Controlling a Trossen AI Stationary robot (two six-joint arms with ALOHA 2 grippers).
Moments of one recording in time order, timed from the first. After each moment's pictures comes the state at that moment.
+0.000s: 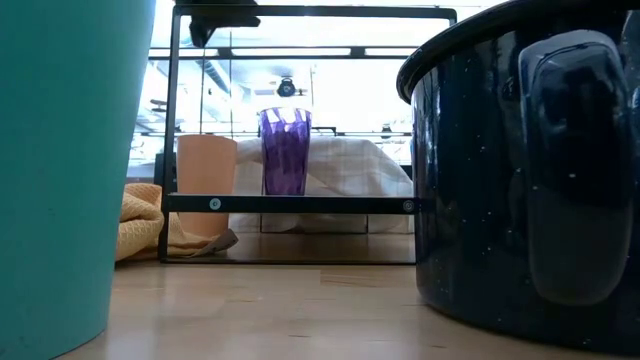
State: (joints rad) left arm 0.07 1.00 0.92 -0.25 -0.13 -0.23; right arm 0.06 0.82 1.10 -0.21 0.25 0.50
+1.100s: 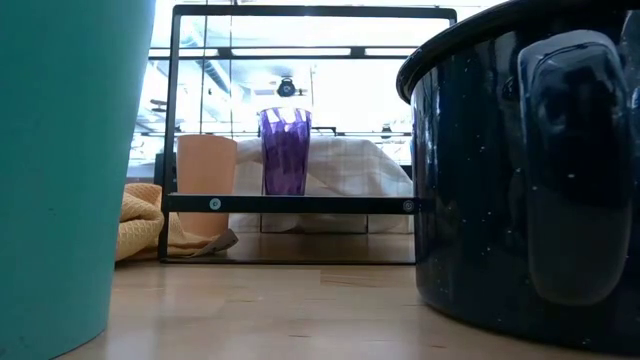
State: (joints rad) left arm -0.11 1.04 1.24 -0.65 0.16 -0.24; right arm 0.06 0.82 1.10 -0.21 0.25 0.50
